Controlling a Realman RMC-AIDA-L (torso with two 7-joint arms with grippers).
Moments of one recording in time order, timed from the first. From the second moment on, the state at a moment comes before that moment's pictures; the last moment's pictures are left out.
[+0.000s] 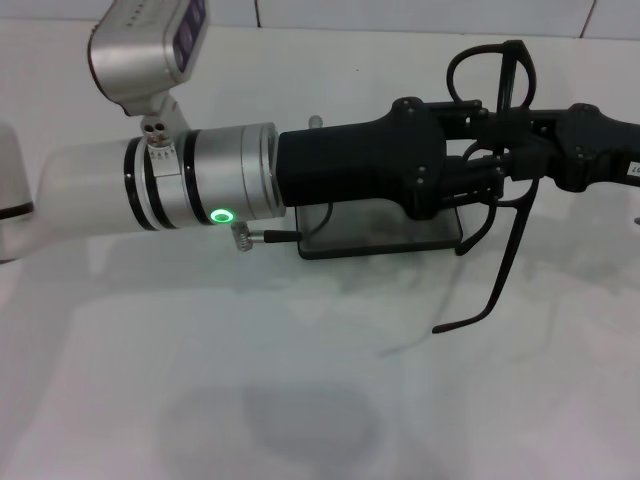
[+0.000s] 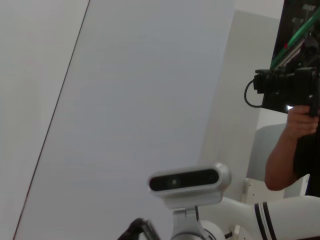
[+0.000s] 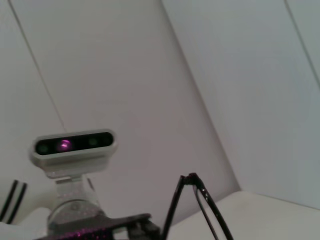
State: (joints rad) left arm -0.93 -2.09 2.84 -0.07 -0.43 1.72 -1.06; right arm 0.56 1.98 -0.96 -0.58 -1.53 -1.57 1.48
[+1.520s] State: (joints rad) left arm -0.88 -2.07 2.84 -0.22 -0.39 1.84 -1.12; right arm 0.53 1.95 -0.69 -0.58 -1.54 -1.87 1.50
